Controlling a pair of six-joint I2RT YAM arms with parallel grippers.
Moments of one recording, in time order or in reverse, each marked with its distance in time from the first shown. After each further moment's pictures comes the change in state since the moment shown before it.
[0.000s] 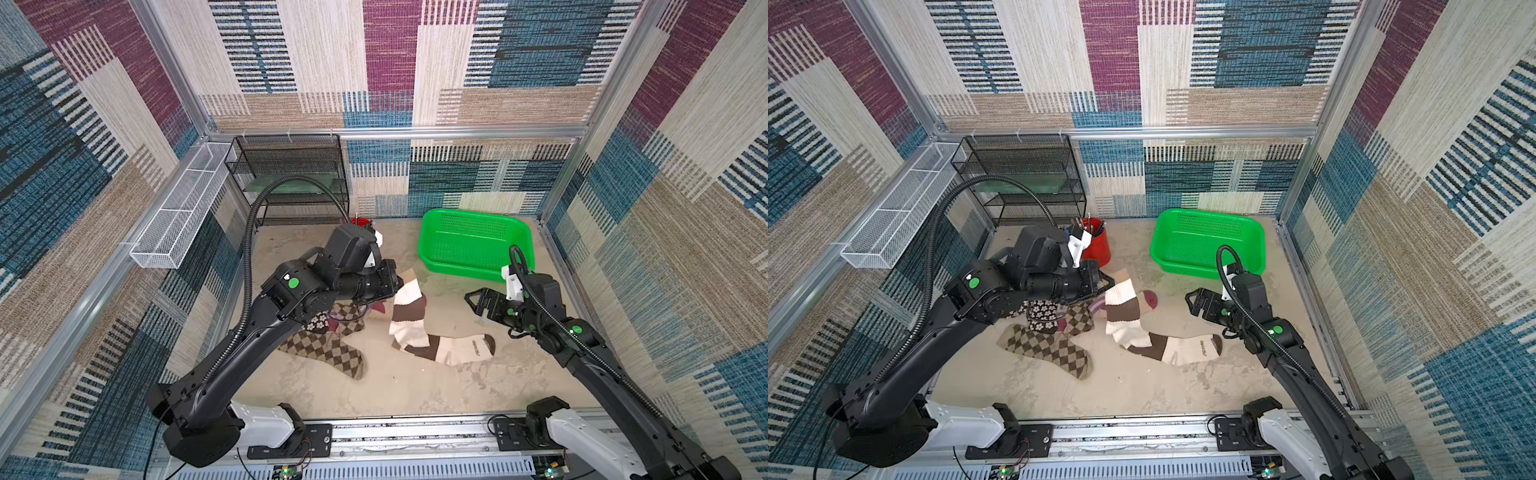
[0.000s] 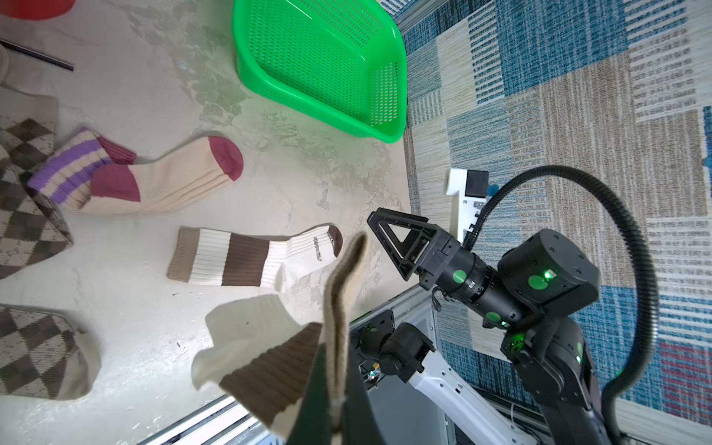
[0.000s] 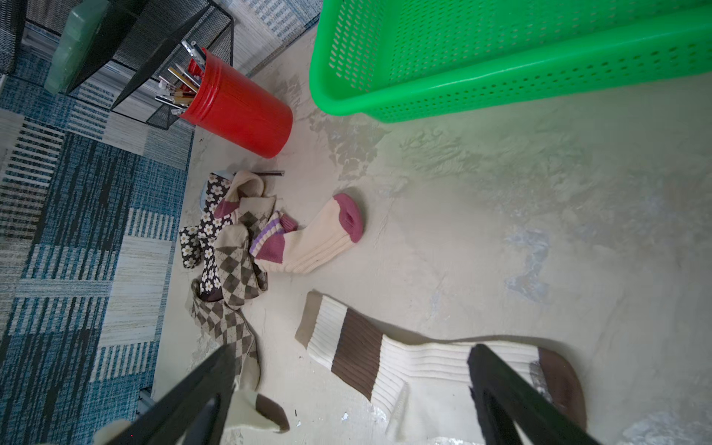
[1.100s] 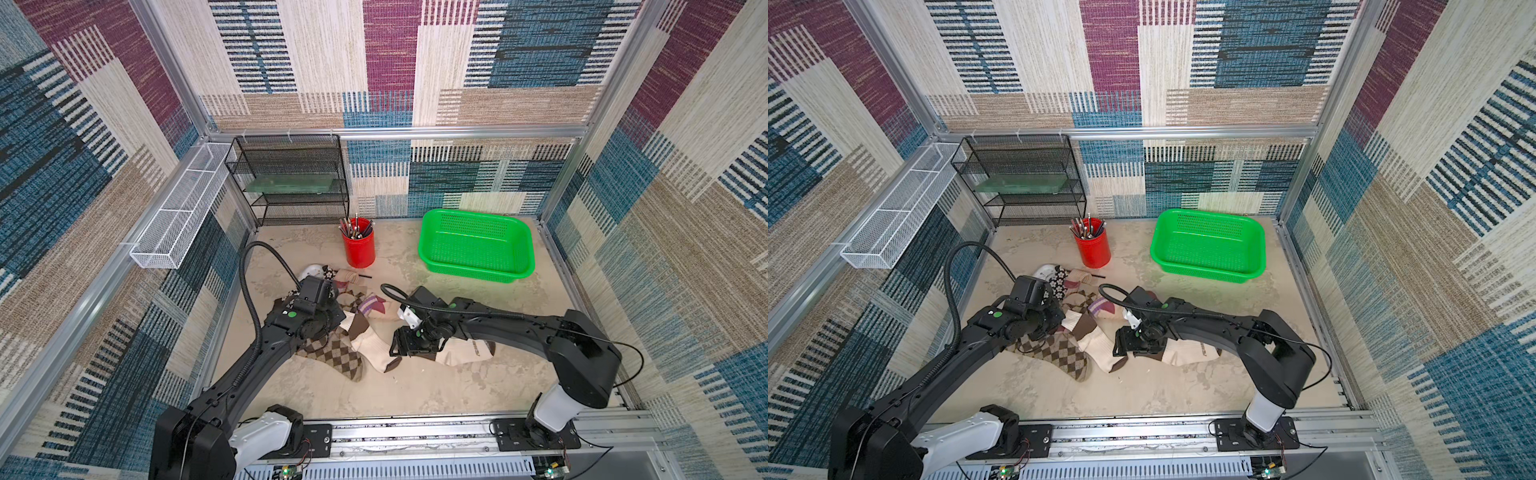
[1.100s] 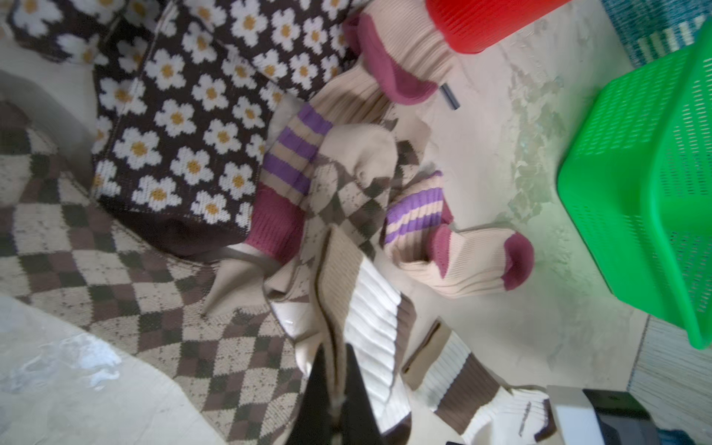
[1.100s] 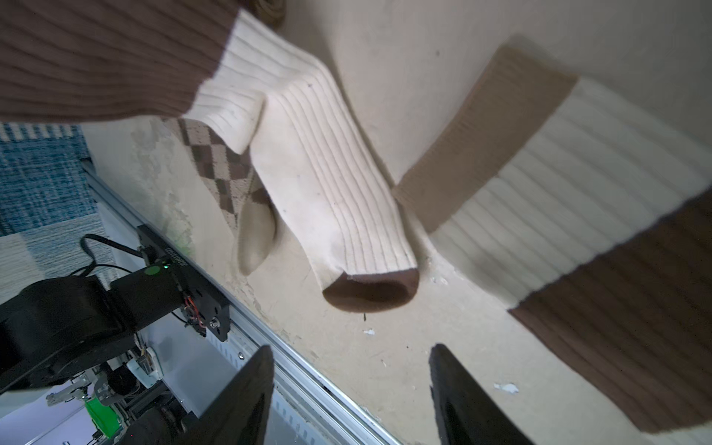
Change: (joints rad) left arm 0.473 -0.210 -0.844 0.322 -0.123 0.026; right arm 0.596 0.837 0.330 -0.022 -0.125 0.139
